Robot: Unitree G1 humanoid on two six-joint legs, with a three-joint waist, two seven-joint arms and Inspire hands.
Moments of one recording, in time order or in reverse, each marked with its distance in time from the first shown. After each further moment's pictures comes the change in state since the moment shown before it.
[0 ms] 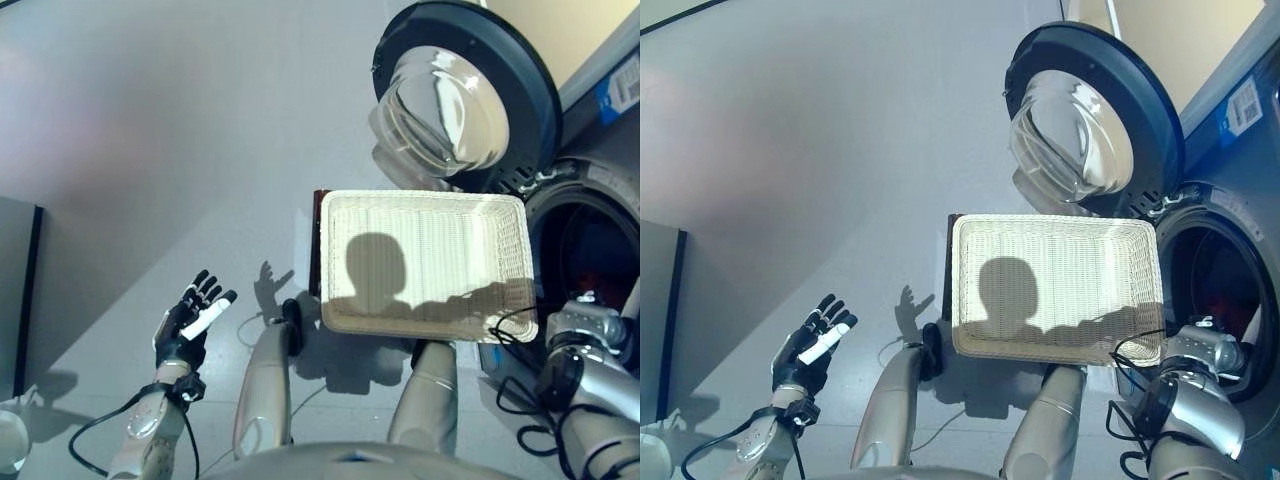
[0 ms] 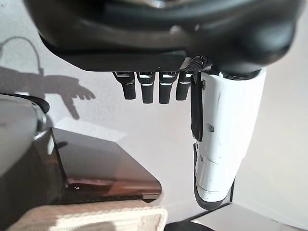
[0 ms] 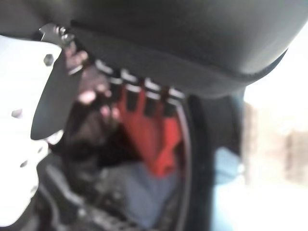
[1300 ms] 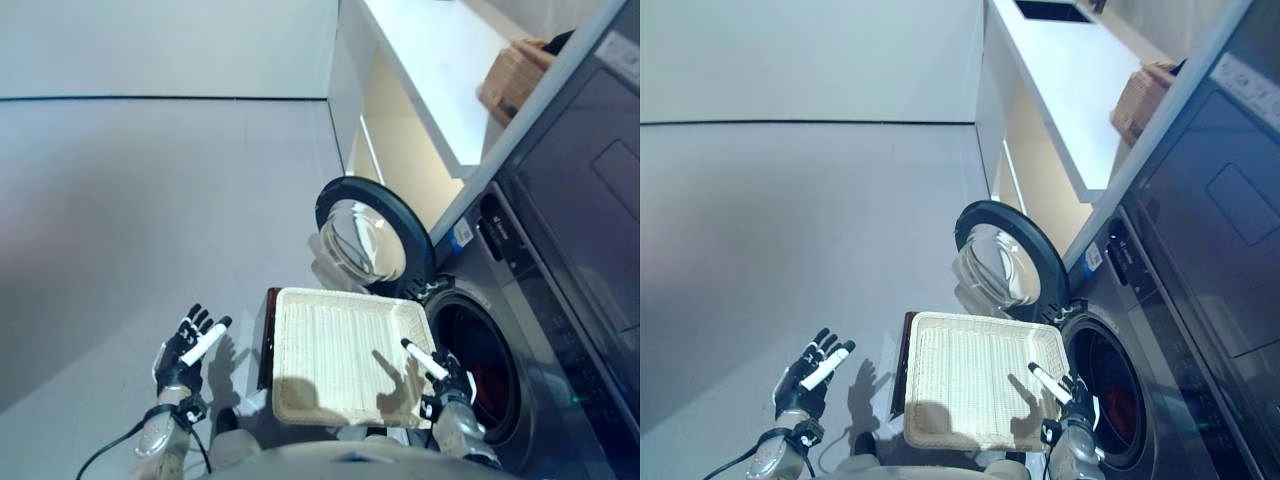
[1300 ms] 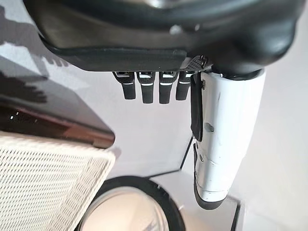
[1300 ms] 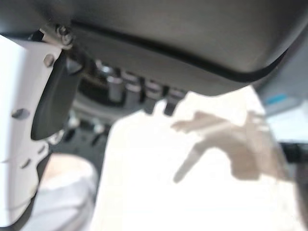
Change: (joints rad) left arm -0.010 -0.179 0.132 0.264 0.176 0.019 -0.042; right arm 0.593 0.386 0.568 -0.265 -0.619 0.131 0.287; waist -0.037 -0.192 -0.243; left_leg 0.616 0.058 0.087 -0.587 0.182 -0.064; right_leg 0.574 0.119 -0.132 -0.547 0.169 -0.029
